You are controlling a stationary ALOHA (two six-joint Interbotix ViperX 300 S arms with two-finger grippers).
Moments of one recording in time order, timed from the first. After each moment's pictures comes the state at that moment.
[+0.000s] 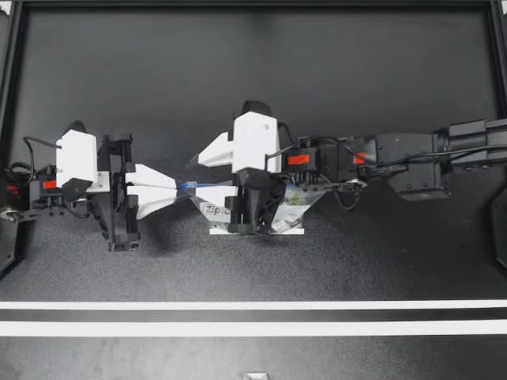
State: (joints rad) left arm 0.07 -0.13 1.19 -0.12 -0.77 -0.01; right arm -0.09 0.19 0.42 -0.08 -0.16 -0.02
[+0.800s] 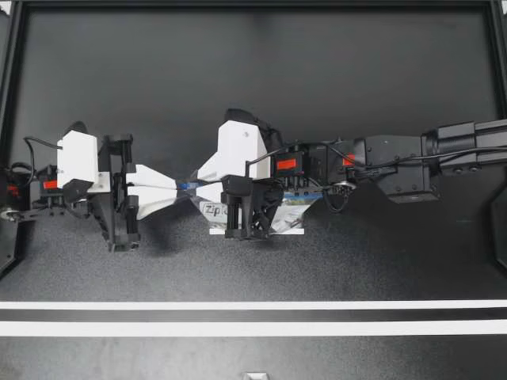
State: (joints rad) left arm 0.07 -0.13 1.19 -0.12 -0.77 -0.01; right arm -0.08 0.21 0.38 -0.08 0.00 -0.02
